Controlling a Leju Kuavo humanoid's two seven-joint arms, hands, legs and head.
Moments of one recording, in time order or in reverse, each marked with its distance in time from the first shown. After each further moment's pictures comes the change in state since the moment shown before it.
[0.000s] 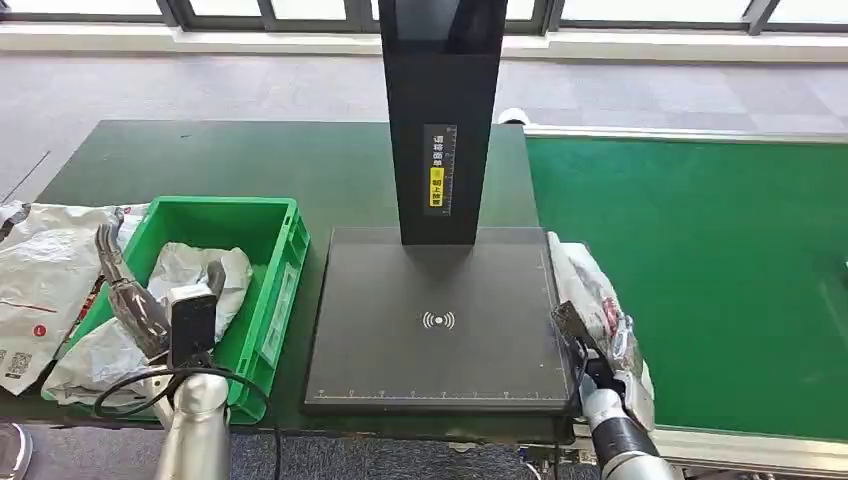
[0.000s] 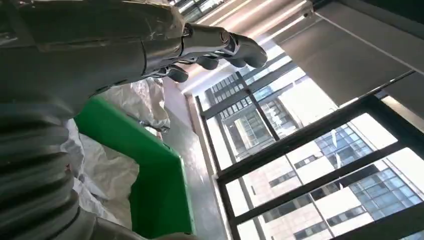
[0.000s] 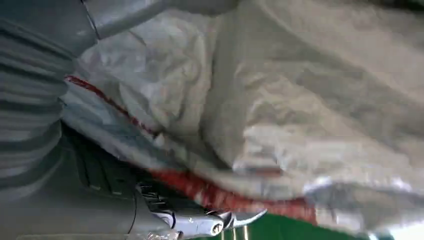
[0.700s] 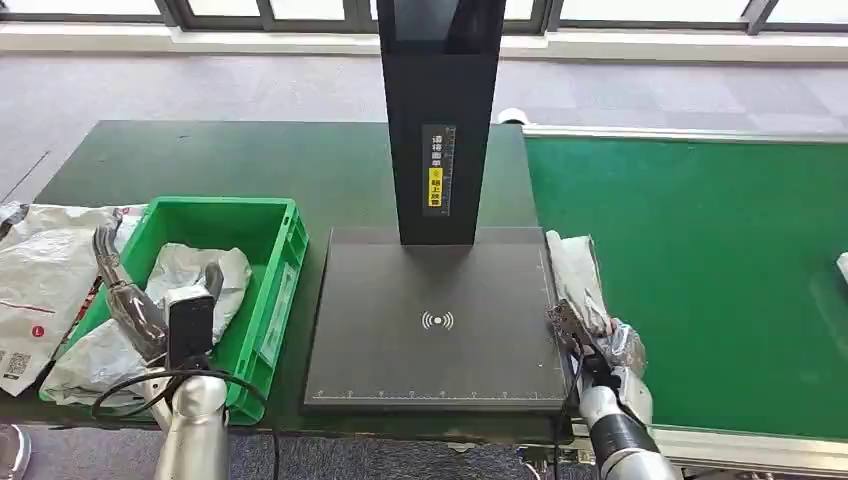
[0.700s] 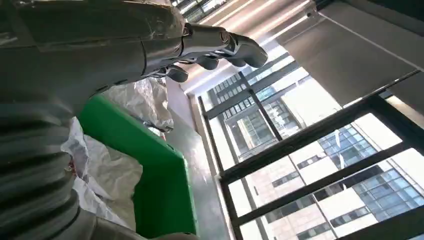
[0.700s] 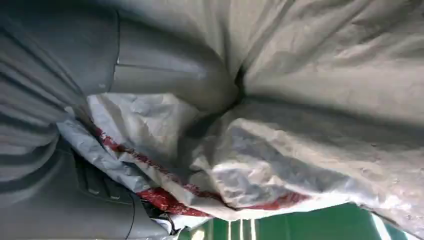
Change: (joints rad) left arm 0.010 0.002 0.000 -0.011 0.000 0.000 0.010; right arm -0.011 -0.003 0.041 0.012 0.036 -0.010 0.058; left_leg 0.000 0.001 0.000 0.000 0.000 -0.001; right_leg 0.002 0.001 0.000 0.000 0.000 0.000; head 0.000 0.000
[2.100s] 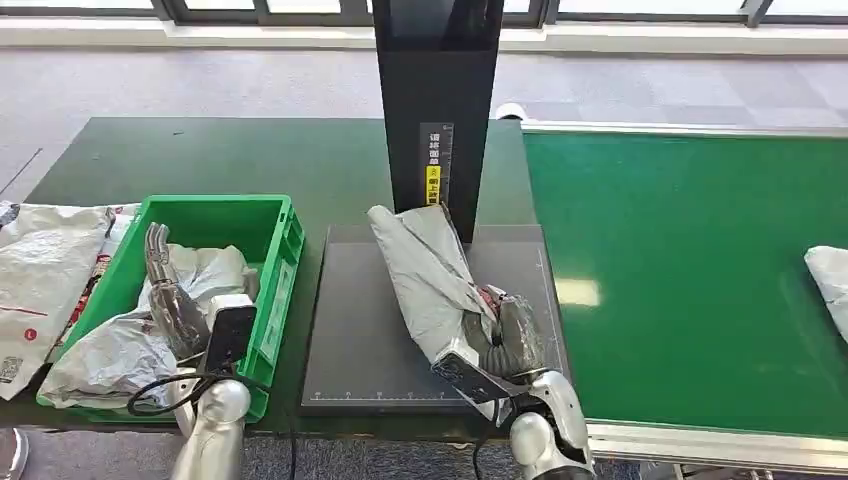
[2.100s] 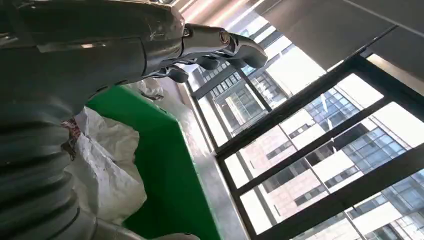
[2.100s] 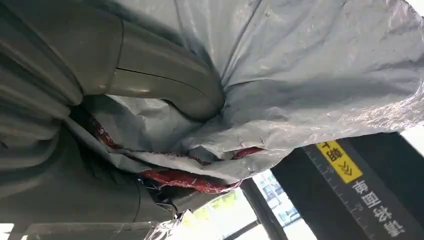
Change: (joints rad) left arm 0.018 0.008 -0.098 0.045 -0.059 0.000 0.007; right arm 0.349 0.171 0.499 -0.729 -0.186 0.076 -0.504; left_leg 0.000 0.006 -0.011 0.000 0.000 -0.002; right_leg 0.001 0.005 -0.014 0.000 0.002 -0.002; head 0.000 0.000
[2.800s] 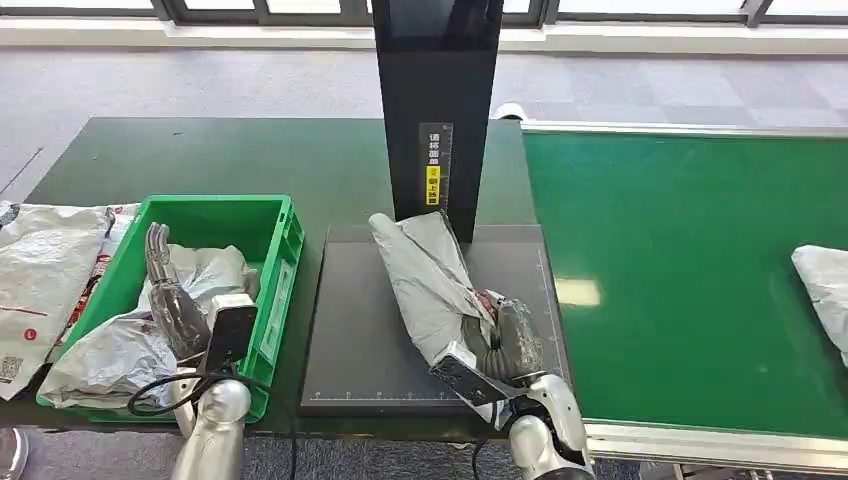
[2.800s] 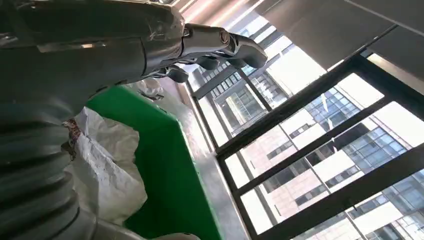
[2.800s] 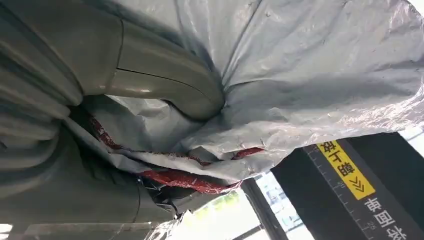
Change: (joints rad) left arm 0.000 0.000 0.000 0.000 -0.004 0.000 0.003; right arm -0.001 -0.009 0.003 0.027 0.010 -0.015 0.013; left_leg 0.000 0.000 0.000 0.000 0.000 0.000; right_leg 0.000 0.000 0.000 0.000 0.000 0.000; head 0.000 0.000
